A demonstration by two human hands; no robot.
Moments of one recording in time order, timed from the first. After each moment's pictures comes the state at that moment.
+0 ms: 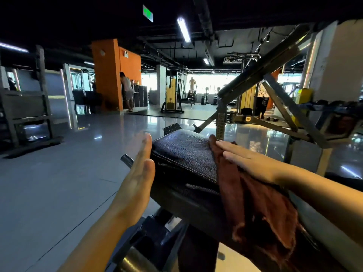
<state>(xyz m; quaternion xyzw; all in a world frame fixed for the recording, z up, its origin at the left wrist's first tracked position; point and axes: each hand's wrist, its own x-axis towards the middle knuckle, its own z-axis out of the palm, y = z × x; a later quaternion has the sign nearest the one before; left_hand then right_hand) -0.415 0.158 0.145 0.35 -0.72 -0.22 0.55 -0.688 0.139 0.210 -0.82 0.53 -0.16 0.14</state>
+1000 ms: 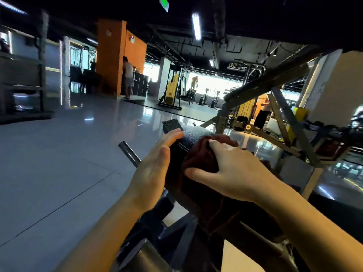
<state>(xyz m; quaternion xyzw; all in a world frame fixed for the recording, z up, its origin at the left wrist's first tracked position) -0.406 0.137 0.136 0.27 -0.68 -0.27 0.62 -0.571 0.182 0.226 -0.78 0.62 -0.09 -0.10</state>
